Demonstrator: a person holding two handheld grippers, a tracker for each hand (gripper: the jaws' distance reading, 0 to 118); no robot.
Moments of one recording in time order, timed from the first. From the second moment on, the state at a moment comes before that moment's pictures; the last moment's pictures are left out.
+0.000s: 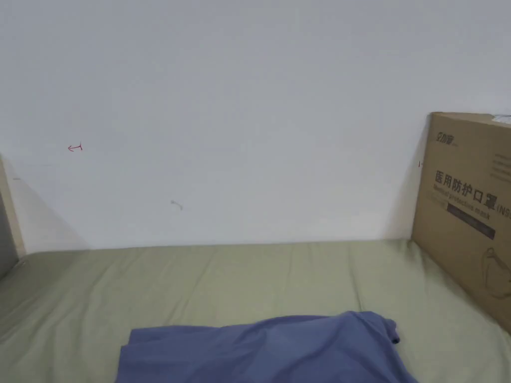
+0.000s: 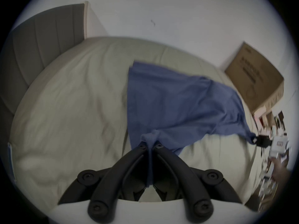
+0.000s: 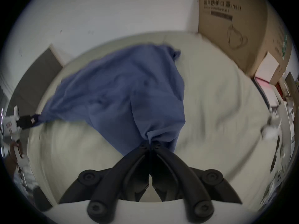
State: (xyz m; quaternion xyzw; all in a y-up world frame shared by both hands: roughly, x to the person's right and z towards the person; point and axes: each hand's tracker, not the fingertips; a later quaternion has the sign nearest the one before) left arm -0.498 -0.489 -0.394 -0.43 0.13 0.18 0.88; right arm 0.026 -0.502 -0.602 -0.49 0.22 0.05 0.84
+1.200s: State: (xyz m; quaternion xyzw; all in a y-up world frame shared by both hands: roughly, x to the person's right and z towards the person) left arm -0.447 -0.474 -0.191 -0.61 -0.01 0.16 0.78; right arm 0.131 -0.472 -0.411 -0.65 0.26 0.09 0.71
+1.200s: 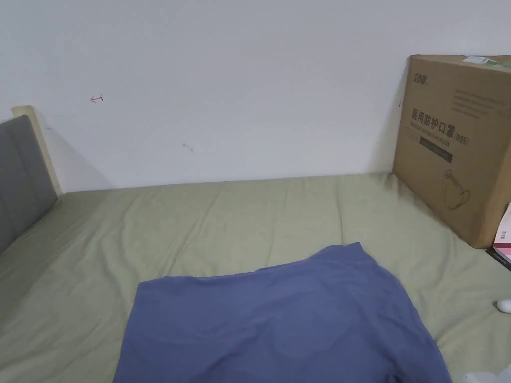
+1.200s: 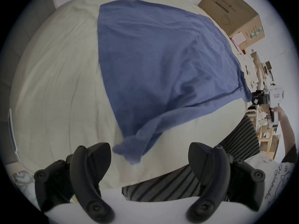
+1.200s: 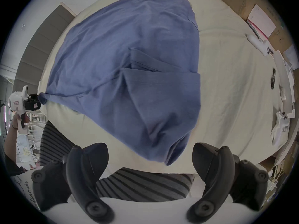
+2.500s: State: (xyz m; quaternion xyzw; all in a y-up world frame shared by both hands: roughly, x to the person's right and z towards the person) left arm -0.436 -0.482 -0.178 -0.55 0.09 0.17 0.81; right arm 0.093 -0.404 -0.356 -0.29 0.20 -0.14 0.93
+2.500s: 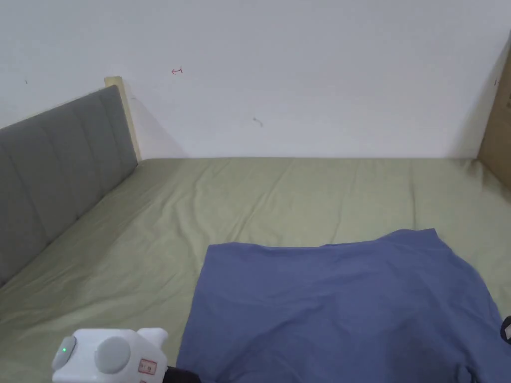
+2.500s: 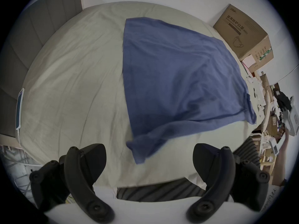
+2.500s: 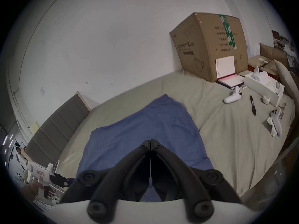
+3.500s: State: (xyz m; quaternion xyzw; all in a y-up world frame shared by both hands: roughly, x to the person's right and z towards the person) left arm -0.378 -0.442 -0.132 -0.36 0.12 0.08 0.92; right arm 0.130 -0.500 -0.372 -0.52 0.23 0.12 0.81
